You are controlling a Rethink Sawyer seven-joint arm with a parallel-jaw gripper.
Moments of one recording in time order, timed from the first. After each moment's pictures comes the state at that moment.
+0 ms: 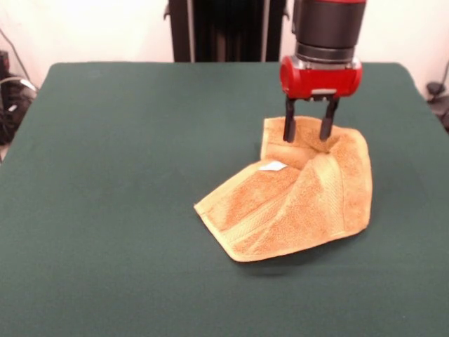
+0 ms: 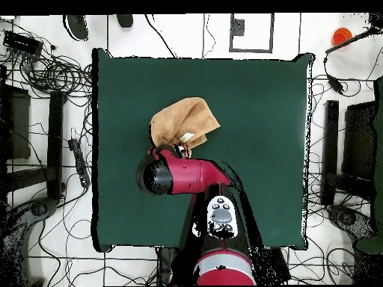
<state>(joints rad) -0.02 -0.57 -0.03 1.72 -0.08 0.16 1.57</state>
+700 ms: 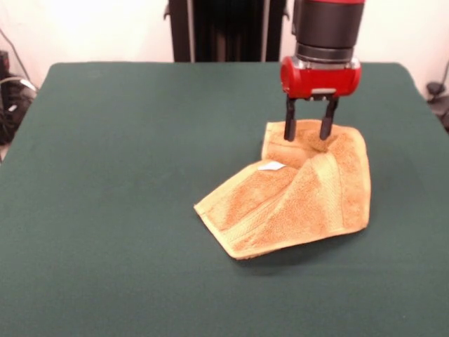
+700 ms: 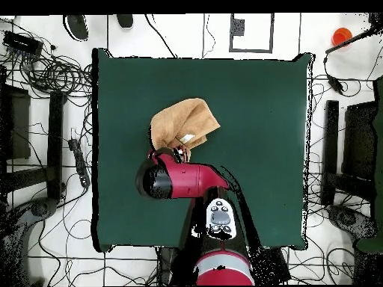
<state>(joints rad) -0.02 -0.57 -0.03 1.75 -0.08 0.13 1.57</state>
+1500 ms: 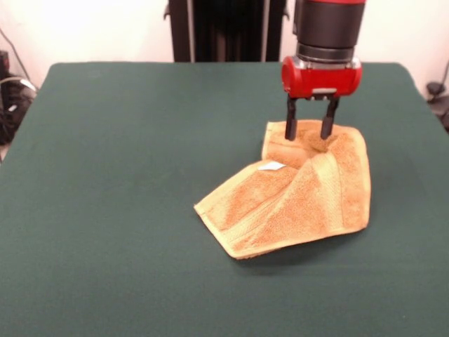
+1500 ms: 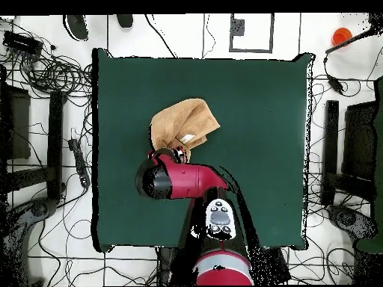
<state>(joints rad) -0.02 -0.57 -0.03 1.76 -0.07 0.13 1.57</state>
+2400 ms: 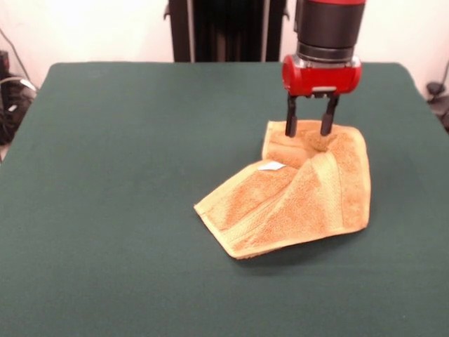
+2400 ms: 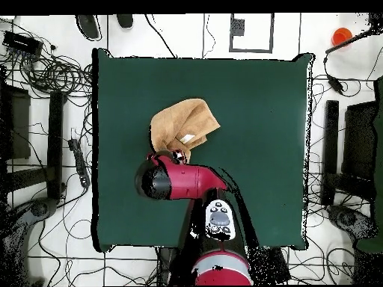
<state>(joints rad) -0.01 -0.57 -0.03 1.77 -0.05 0.17 1.57</state>
